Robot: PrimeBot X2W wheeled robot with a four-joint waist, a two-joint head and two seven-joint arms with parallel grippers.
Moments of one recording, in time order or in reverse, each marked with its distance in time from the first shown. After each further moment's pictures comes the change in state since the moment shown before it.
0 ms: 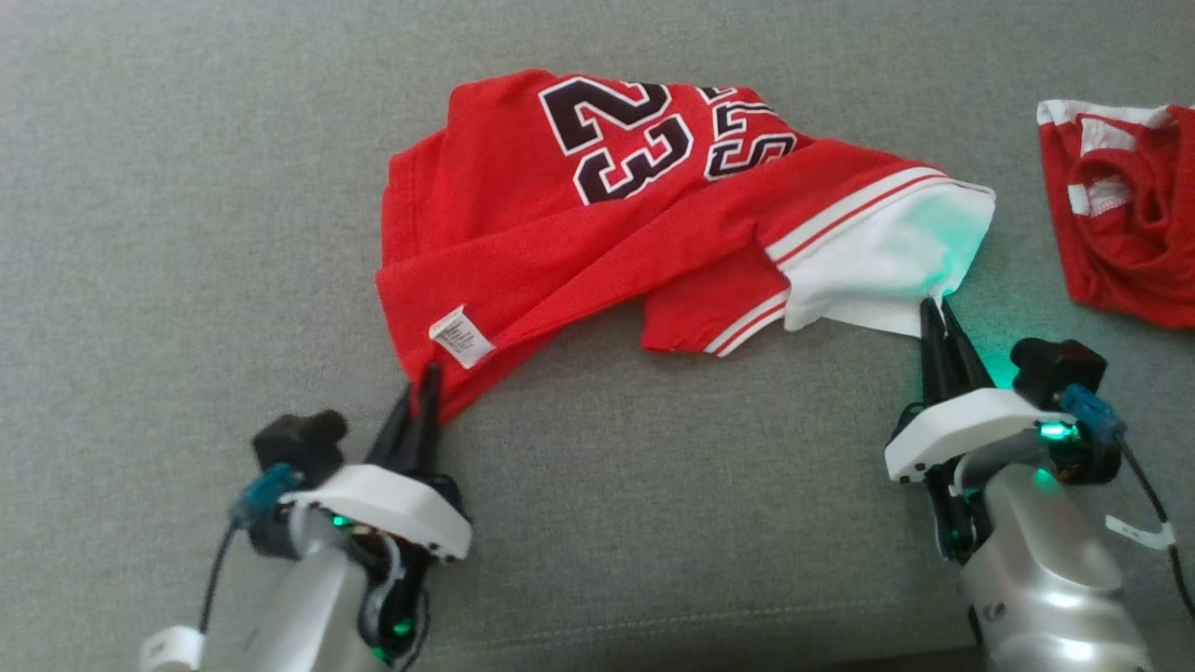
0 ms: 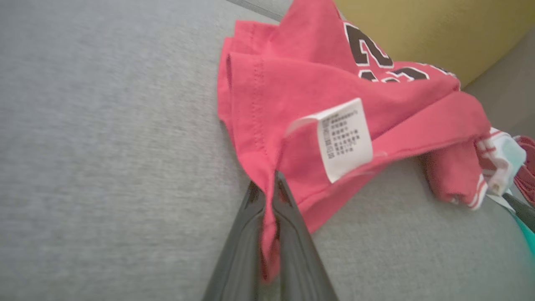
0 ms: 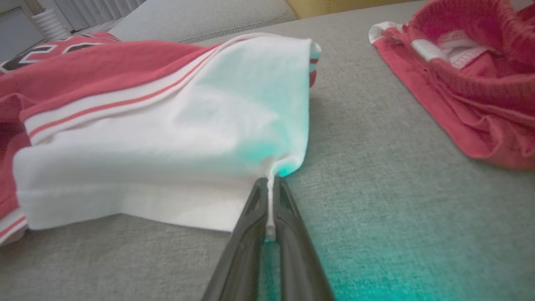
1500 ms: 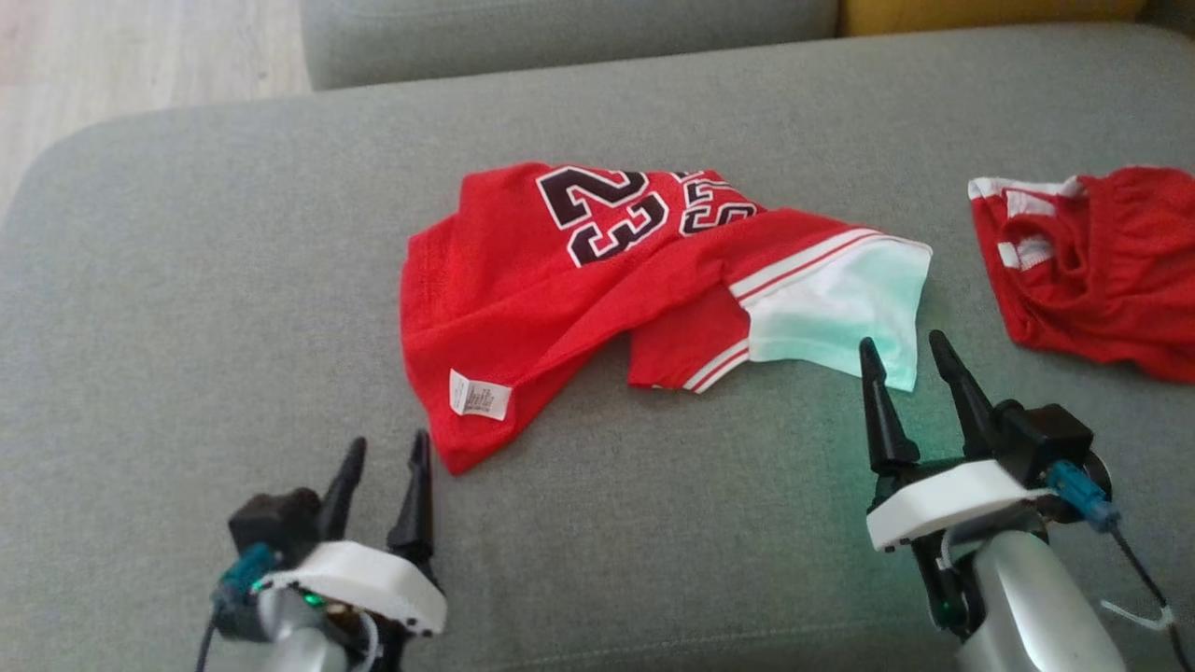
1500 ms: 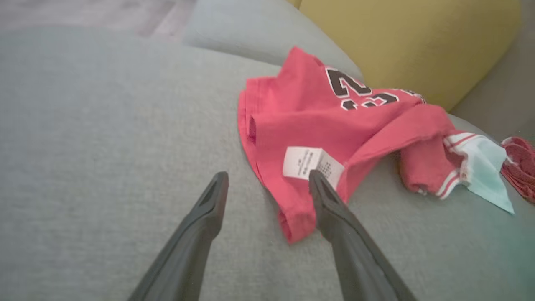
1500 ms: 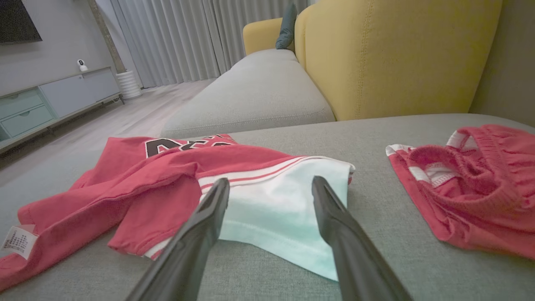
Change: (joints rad) left arm 0.176 0.017 0.082 -0.132 0.097 0.060 0.010; right arm 0.245 0.002 0.099 -0.393 -0.031 0.000 0.019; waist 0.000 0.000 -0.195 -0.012
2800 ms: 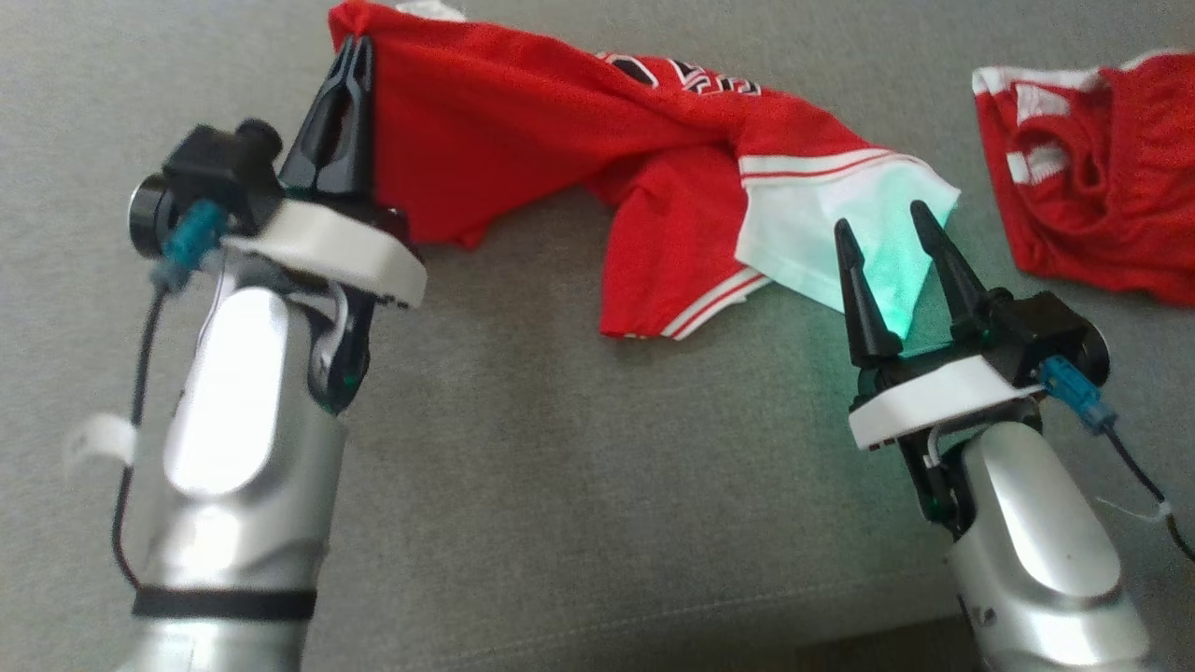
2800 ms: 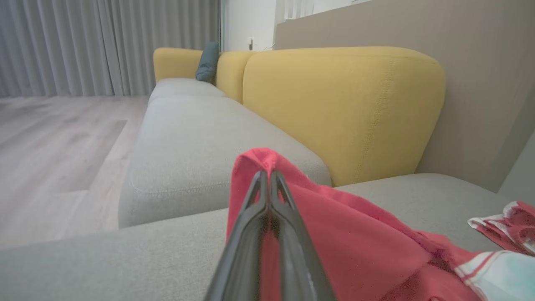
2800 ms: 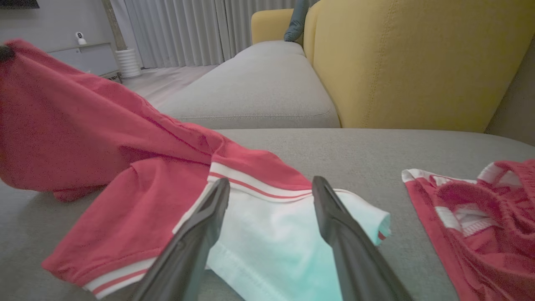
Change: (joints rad) left arm -0.581 -0.018 0.060 0.091 0.207 -0.105 -0.001; right arm -0.181 -0.026 0.074 -0.027 -0.031 0.000 0.000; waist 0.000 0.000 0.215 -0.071
